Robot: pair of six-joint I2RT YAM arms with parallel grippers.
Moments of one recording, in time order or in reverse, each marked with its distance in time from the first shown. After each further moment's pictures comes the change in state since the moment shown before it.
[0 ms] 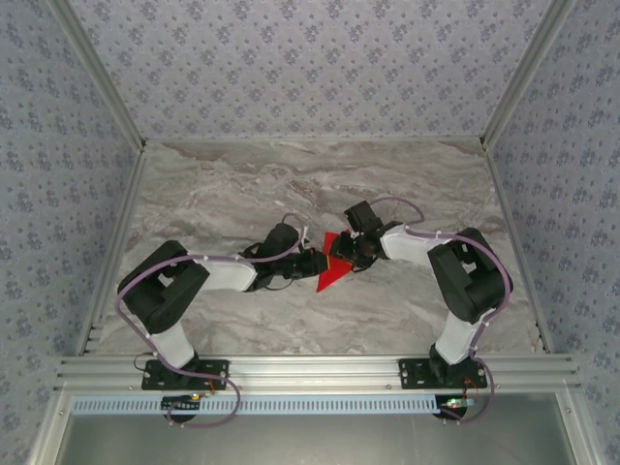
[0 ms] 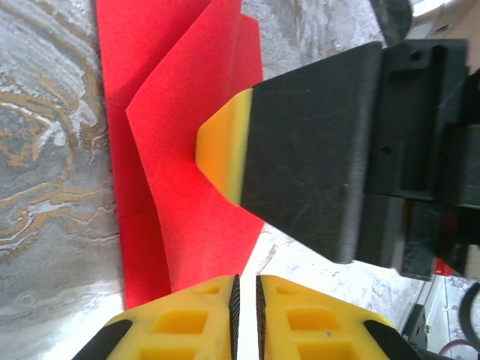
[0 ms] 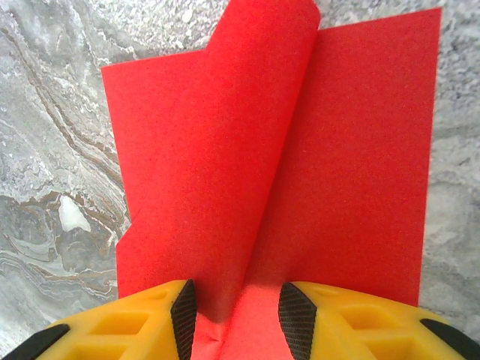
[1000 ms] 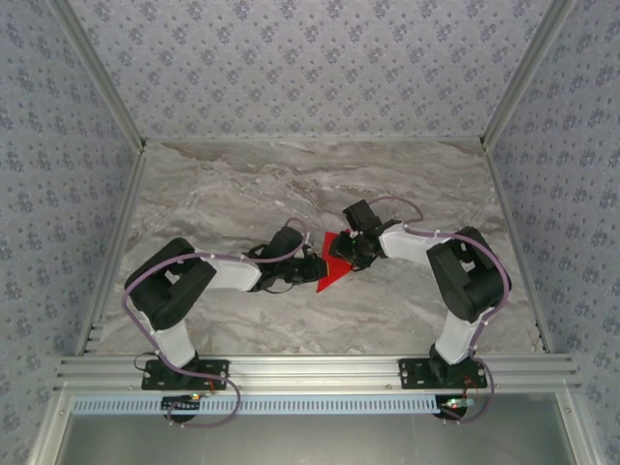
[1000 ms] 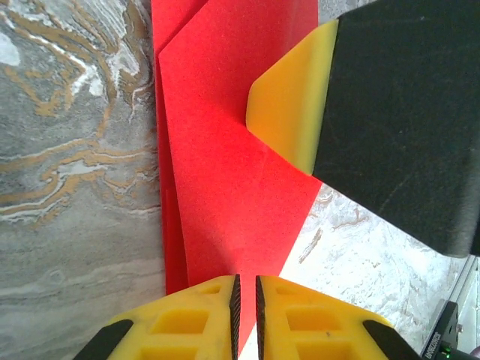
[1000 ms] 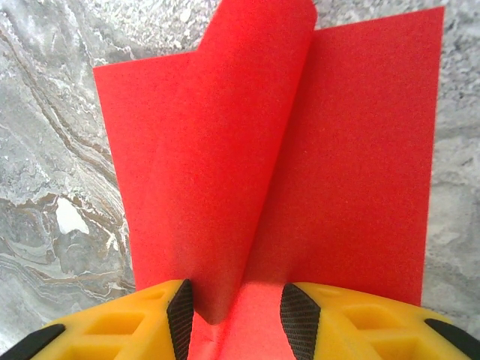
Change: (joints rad) left arm -0.017 0.045 0.019 -0.077 -0.023 0.007; right arm 0.006 0.013 0.021 -0.026 0.007 0.005
